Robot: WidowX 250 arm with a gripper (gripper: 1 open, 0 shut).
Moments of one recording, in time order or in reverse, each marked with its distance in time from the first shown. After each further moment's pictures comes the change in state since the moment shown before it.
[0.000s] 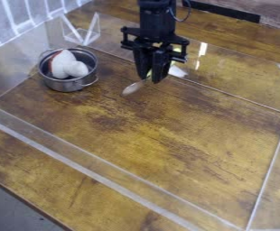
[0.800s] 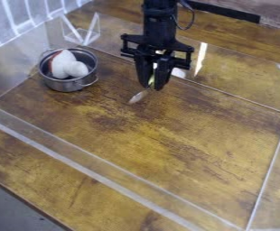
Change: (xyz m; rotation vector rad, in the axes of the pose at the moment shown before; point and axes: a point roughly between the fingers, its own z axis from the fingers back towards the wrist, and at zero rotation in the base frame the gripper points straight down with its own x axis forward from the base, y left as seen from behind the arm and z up) arm -0.009 -0.004 -0.010 0.031 0.032 0.137
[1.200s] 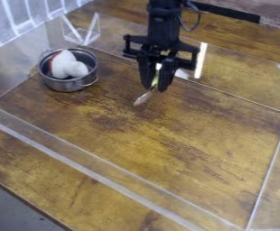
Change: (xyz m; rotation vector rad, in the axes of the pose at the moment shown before) arm -0.008 -0.017 0.021 0.008 -0.007 0.054
